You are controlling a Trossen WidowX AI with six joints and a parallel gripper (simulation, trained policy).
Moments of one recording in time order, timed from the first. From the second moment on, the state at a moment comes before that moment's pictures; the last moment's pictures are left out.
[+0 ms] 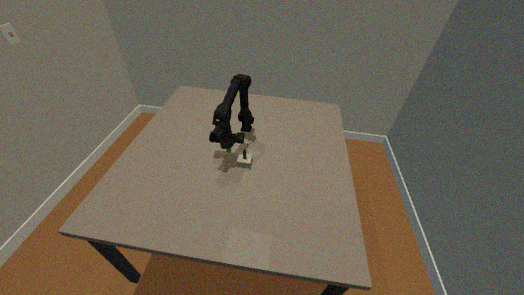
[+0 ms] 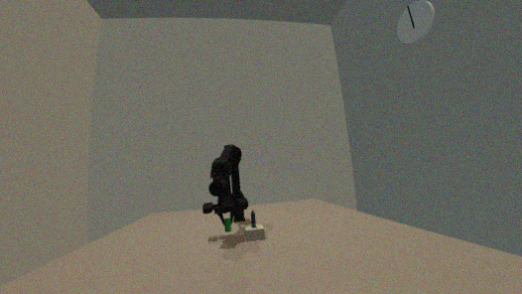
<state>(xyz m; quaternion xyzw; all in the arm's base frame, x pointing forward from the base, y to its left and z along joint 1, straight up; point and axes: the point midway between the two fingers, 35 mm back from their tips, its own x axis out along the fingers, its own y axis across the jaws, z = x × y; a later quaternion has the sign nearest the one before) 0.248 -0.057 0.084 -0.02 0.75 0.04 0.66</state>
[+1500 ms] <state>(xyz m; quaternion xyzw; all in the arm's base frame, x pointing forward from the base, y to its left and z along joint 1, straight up) 0.299 0.038 0.192 -0.03 0.70 0.05 0.72</state>
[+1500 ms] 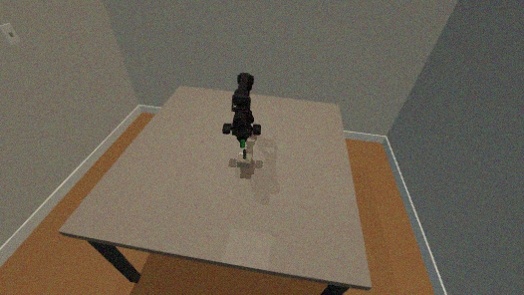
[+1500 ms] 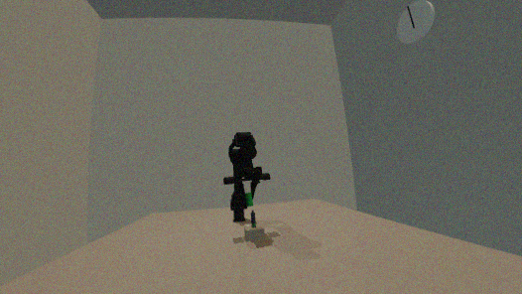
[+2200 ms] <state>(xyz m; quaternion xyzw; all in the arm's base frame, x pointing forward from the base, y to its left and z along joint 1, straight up) 0.299 0.051 0.178 -0.02 0.72 0.04 0.69</state>
